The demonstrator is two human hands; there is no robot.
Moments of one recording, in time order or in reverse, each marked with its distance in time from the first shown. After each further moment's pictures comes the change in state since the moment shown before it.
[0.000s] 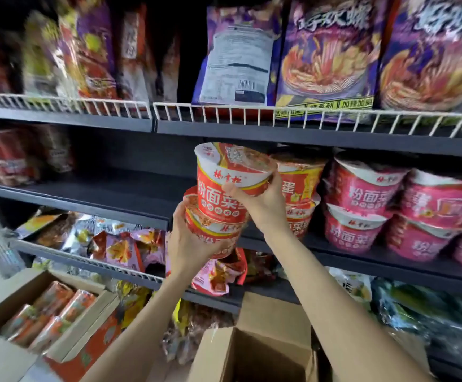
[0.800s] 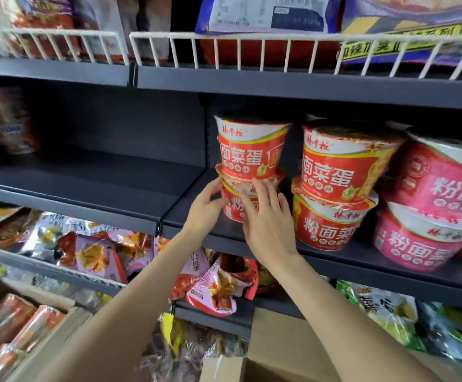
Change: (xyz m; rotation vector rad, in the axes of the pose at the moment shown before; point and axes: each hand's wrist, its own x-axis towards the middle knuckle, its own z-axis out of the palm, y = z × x) left_hand 0.131 -0.084 0.074 -0.294 -0.383 -0.271; right_hand 0.058 0.166 0.045 -1.390 -0.090 -0.408
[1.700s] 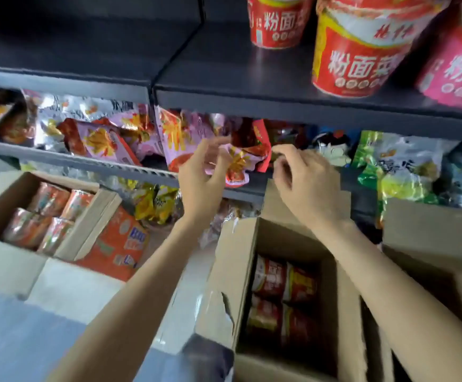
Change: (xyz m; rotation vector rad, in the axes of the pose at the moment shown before) left_hand -0.152 -0.085 0.018 0.217 0.254 0.246; right_hand -0.155 0.001 0.006 0.344 0.098 0.046
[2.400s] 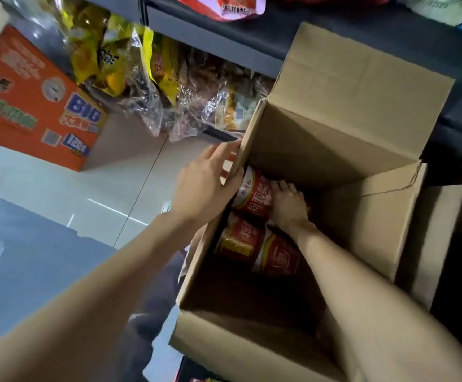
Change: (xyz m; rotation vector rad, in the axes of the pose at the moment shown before) left_hand -0.171 -0.175 0.071 0.477 -0.484 -0.264; right_hand -0.283 0.093 0.219 -0.071 -1.282 0.349
